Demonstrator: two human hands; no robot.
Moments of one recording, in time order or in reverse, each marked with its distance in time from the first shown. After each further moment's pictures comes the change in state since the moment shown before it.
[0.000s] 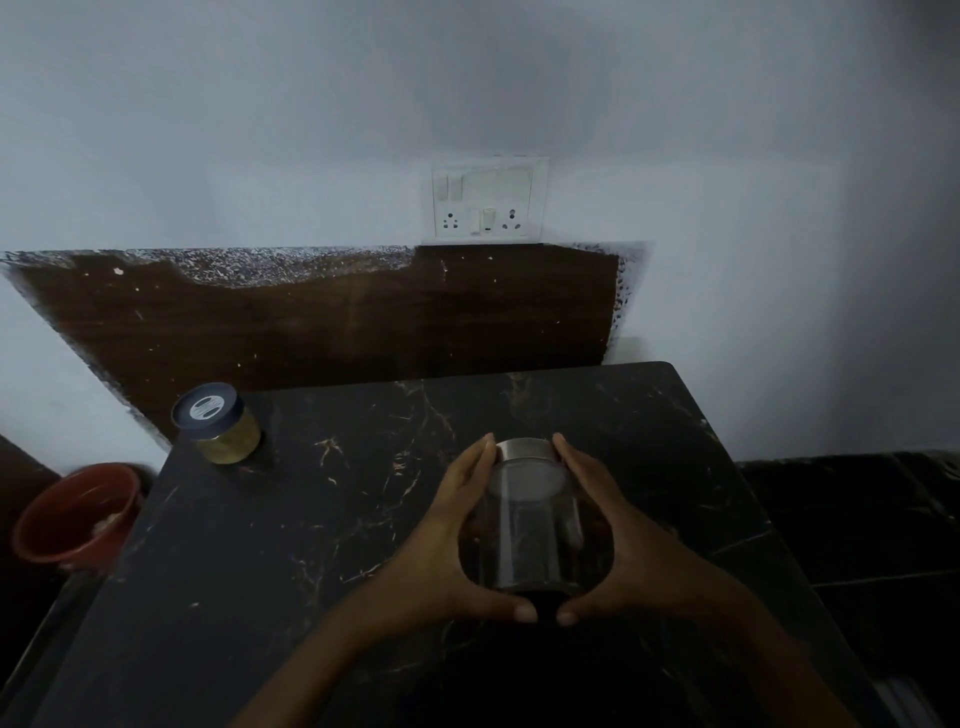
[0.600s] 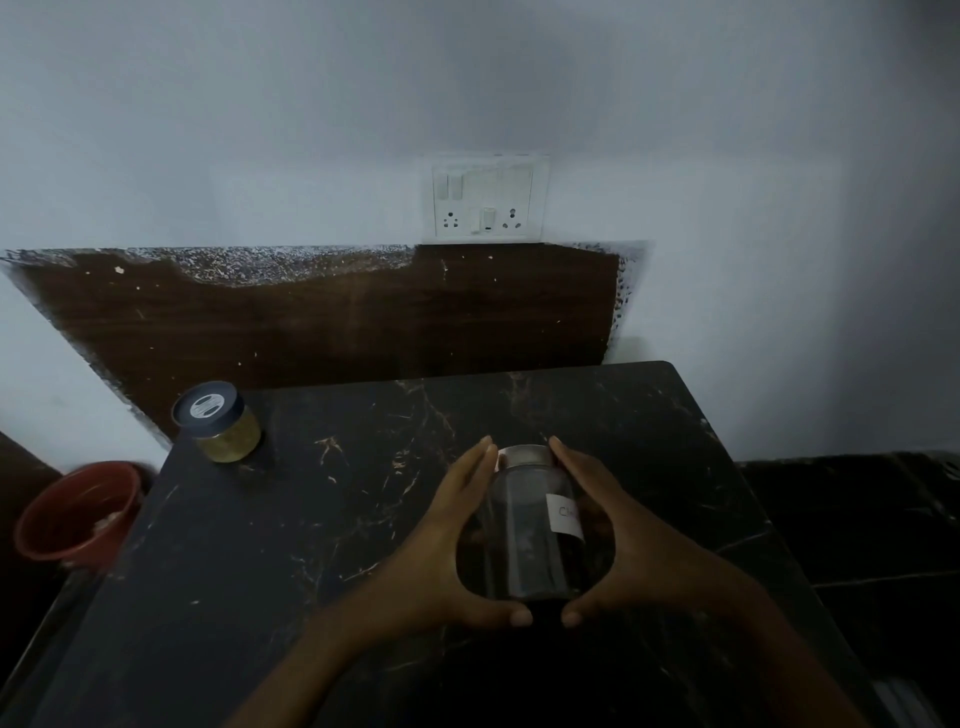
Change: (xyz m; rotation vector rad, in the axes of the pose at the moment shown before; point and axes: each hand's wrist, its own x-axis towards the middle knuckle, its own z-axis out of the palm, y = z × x) left_hand -0.004 0.001 -0.001 0.004 -0.035 -0.016; right_hand 0.000 -0.002 -0.006 -0.054 -0.025 0.031
